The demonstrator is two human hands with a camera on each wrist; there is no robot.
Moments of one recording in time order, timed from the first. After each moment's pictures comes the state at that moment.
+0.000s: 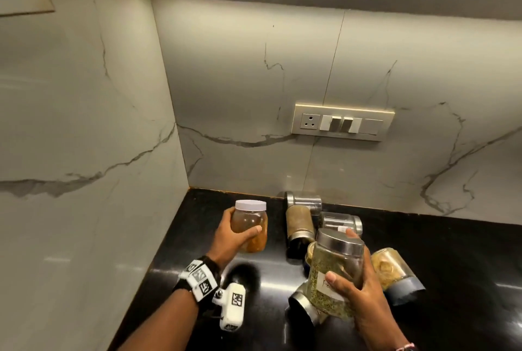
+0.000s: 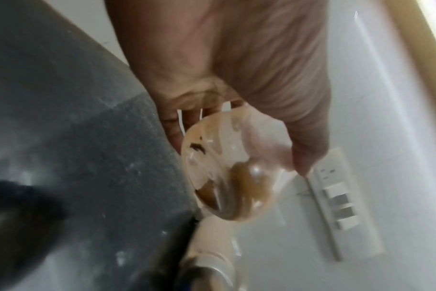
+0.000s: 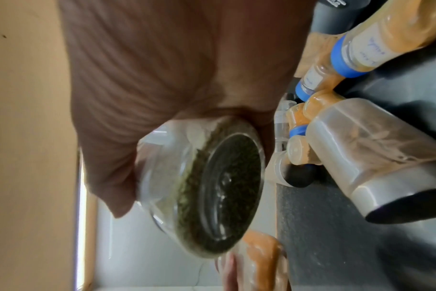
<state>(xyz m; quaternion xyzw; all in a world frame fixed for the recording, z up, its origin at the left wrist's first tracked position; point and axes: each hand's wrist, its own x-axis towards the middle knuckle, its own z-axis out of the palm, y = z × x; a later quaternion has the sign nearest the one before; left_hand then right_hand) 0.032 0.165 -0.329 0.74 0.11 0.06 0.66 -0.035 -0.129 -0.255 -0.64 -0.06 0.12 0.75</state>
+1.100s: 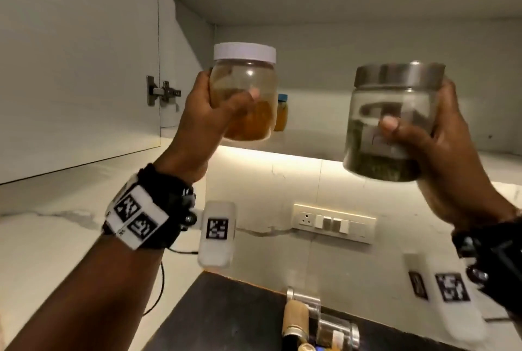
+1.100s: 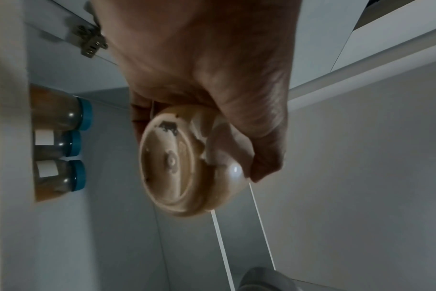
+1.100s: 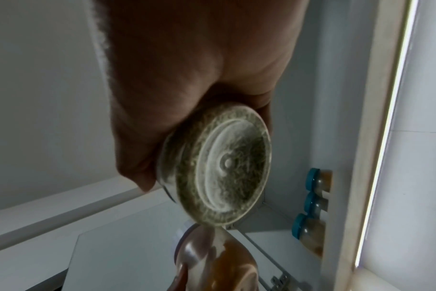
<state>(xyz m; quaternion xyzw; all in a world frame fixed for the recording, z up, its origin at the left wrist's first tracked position) -0.120 0.084 0.135 0.68 -0.16 0.42 0.58 -0.056 -0.196 0.130 -0.58 -0.46 -0.17 0.65</state>
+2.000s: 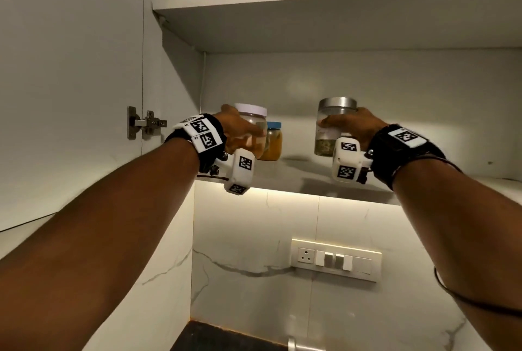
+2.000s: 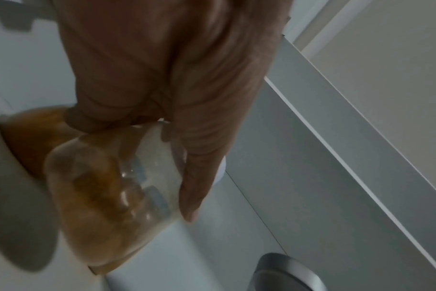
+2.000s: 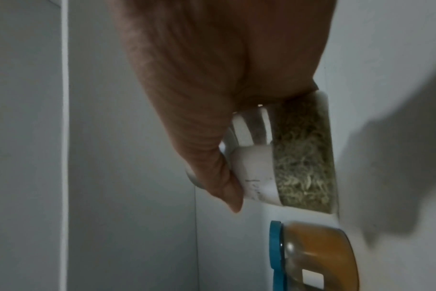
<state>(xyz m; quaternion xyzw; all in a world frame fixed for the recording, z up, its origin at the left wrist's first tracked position) 0.047 0.155 0.212 0.78 0.08 0.21 0.59 0.131 -0.102 0.221 -0.73 -0.20 -0.06 0.65</state>
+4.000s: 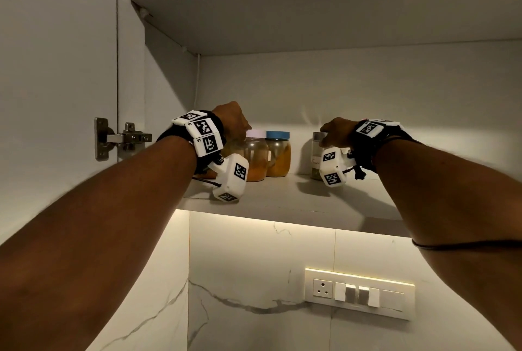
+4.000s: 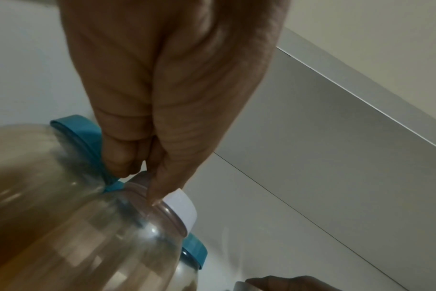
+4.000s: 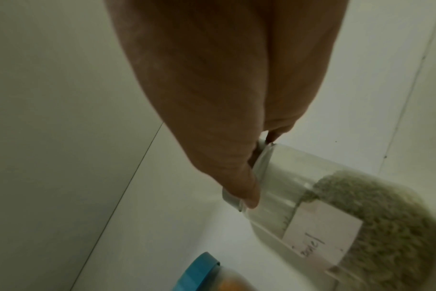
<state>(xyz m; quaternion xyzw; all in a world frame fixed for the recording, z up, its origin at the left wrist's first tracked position) 0.129 0.202 0.253 0.95 0.07 0.26 0.16 0.247 -0.028 0.245 -0.96 -0.19 -0.16 0.14</state>
